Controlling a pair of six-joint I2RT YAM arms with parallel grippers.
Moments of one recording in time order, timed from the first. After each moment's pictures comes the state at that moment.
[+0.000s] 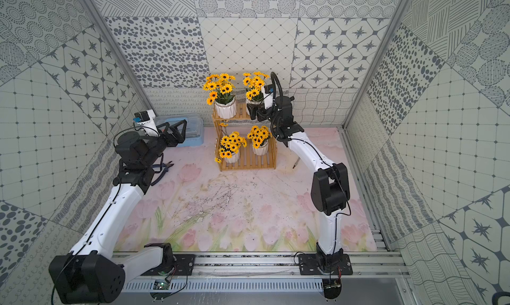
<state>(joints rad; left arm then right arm) 0.00 1.14 1.01 0.15 0.33 -0.35 0.40 1.98 1.82 0.09 -0.22 0.09</state>
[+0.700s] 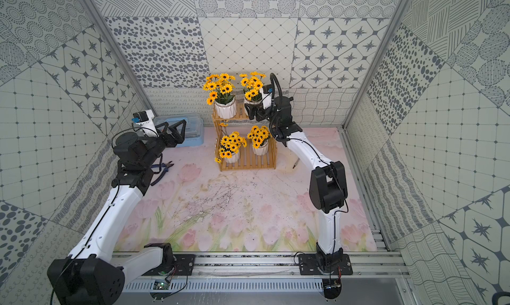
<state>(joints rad) 0.00 1.12 1.00 0.14 0.33 -0.35 0.40 2.01 1.84 0.14 -0.27 0.10</state>
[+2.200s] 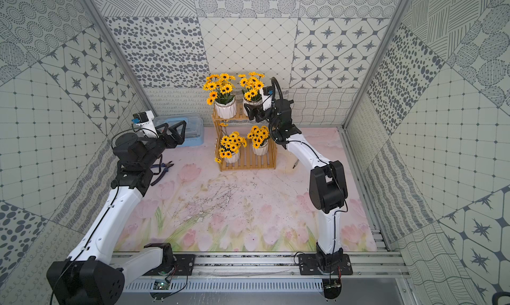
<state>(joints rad) 0.00 1.10 1.00 0.12 0.33 -0.35 0.40 2.01 1.78 0.26 -0.29 0.11</state>
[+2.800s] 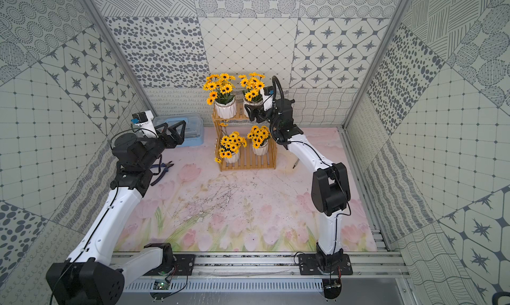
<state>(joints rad) 0.00 1.10 1.00 0.12 0.33 -0.35 0.40 1.96 1.76 0.21 -0.29 0.12</state>
